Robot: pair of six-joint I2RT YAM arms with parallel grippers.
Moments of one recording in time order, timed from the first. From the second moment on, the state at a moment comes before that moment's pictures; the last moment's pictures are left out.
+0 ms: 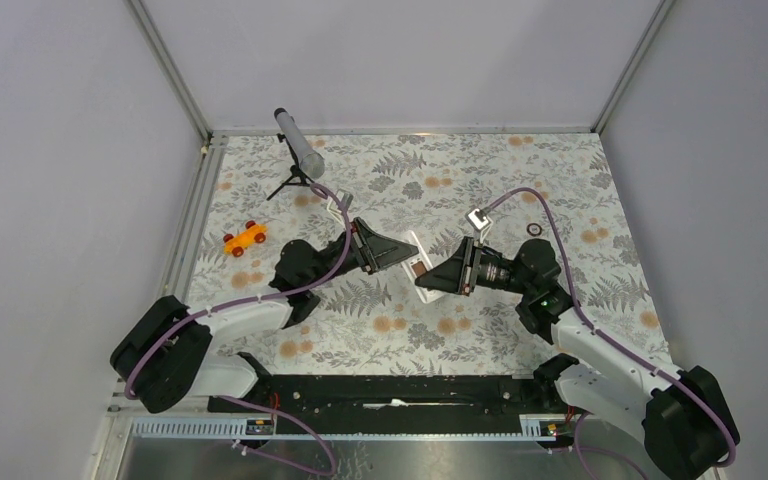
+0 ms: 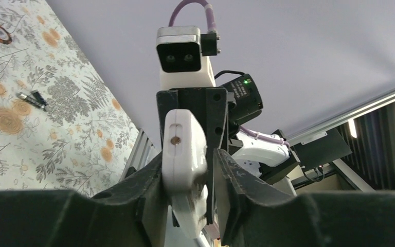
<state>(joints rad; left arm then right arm) -0.72 1.29 0.49 1.11 0.49 -1.30 0.54 0.94 0.42 0.56 -0.80 1.16</state>
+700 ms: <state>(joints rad) -0.56 1.13 0.50 0.56 0.36 -0.91 0.53 0.92 0.67 -0.23 -0.30 0.77</state>
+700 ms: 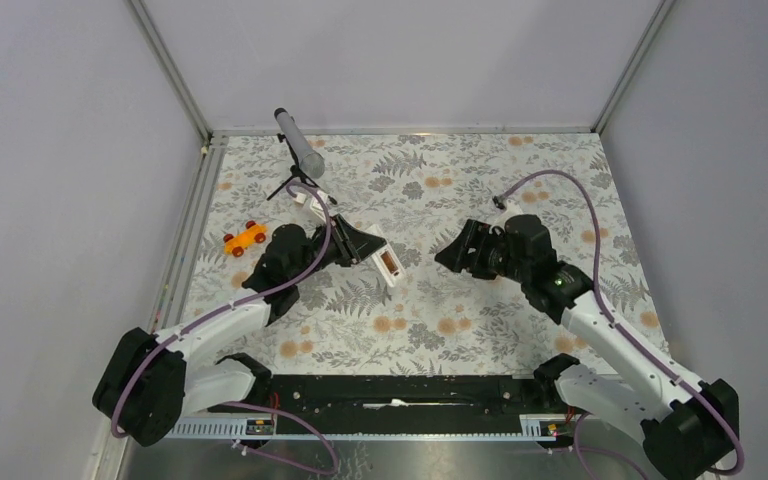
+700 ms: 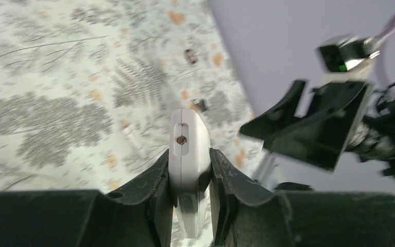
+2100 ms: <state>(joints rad) -0.51 1.14 0.54 0.26 0.44 -0.74 0.12 1.63 0.92 -0.54 0.10 0.36</state>
